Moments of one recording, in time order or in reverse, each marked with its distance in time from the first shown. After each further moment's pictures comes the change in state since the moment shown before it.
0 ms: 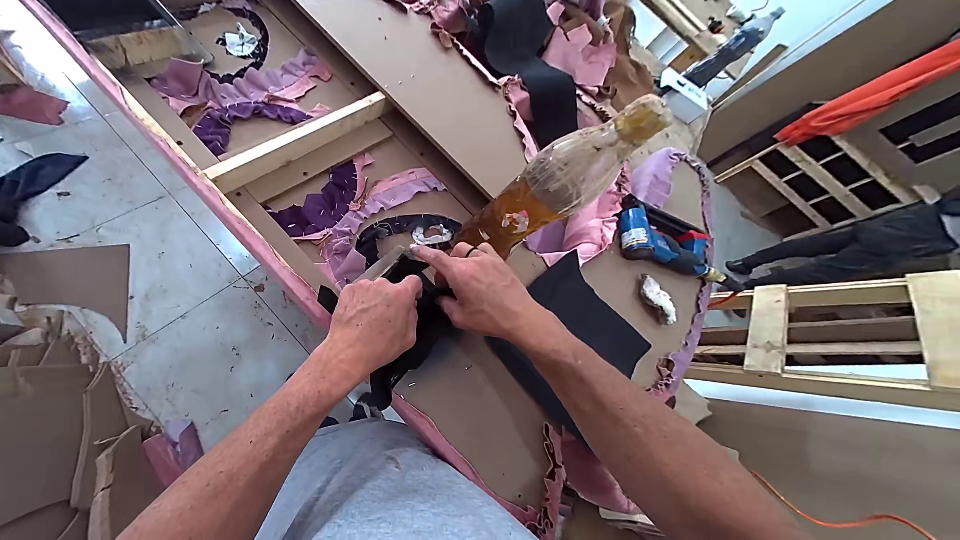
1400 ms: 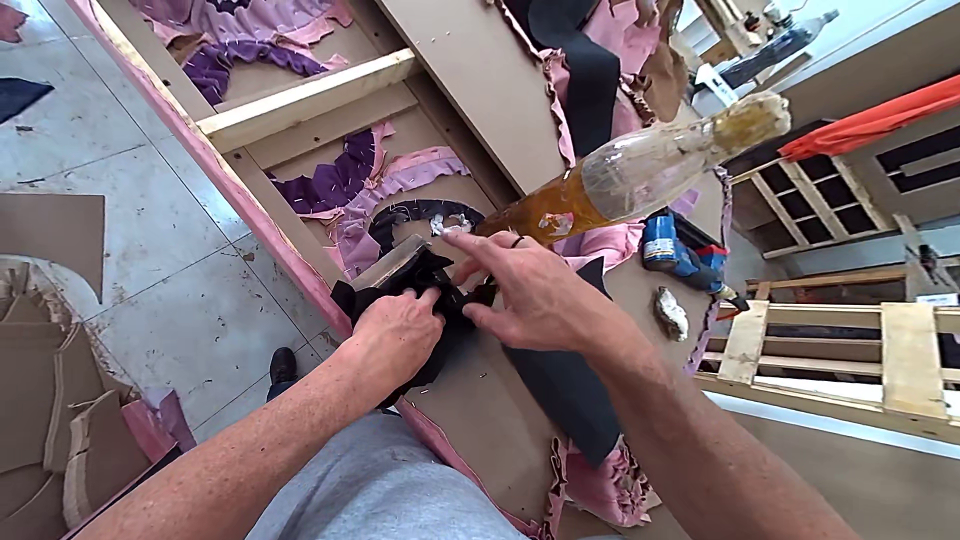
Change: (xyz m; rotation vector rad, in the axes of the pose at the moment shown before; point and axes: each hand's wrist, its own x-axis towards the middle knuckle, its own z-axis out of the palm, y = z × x) left_hand 0.004 0.006 0.009 0.110 -0.380 0.161; right_hand 0.004 0.000 -0.039 0.104 -0.136 -0.097
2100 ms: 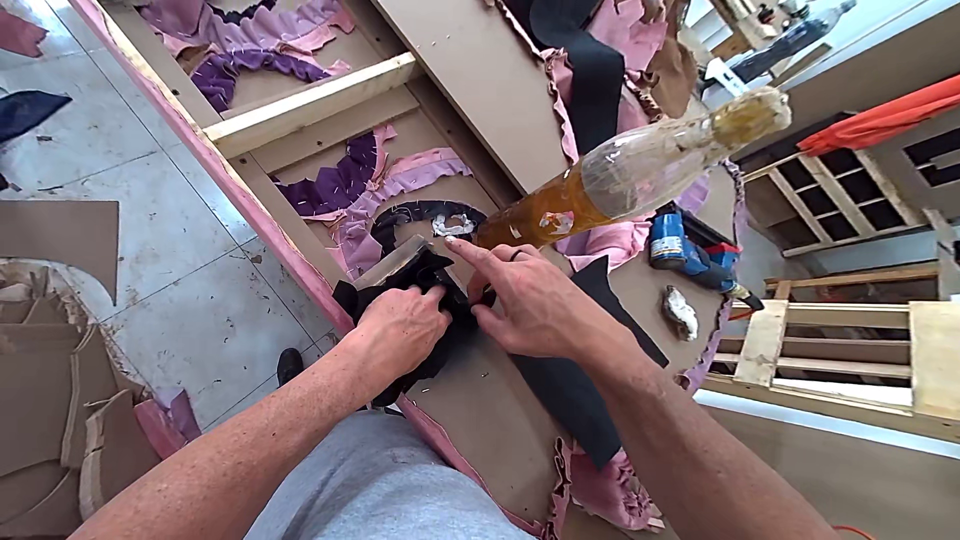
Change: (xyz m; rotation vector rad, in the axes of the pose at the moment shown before) left_hand 0.008 -0.003 -0.003 0.052 -0.030 0.052; right_hand -0.011 0.002 0.011 -0.056 0.010 -0.007
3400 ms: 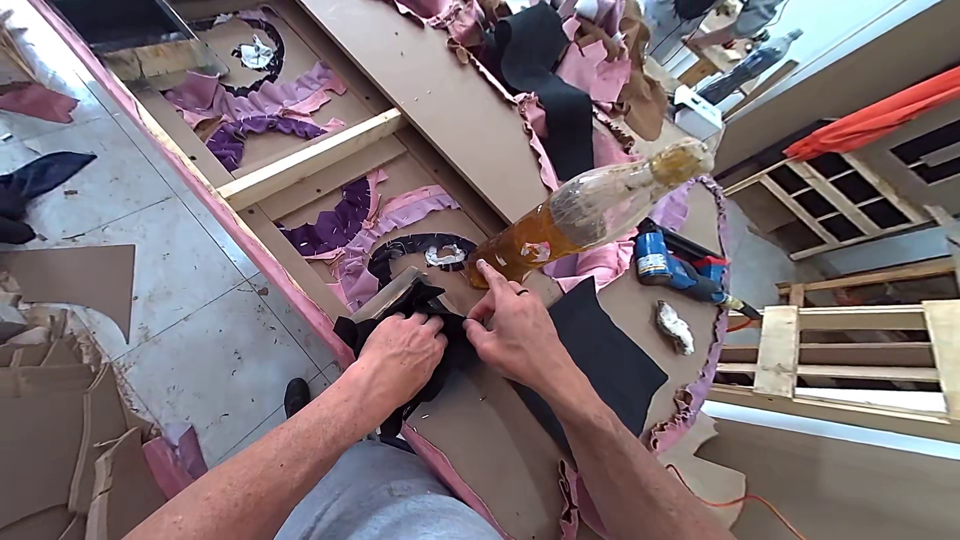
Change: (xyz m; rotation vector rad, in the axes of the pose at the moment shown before) left_hand -0.002 0.001 0.012 0.050 0.187 0.059; right_hand -0.016 -0.020 0.027 0.059 0.252 0.448
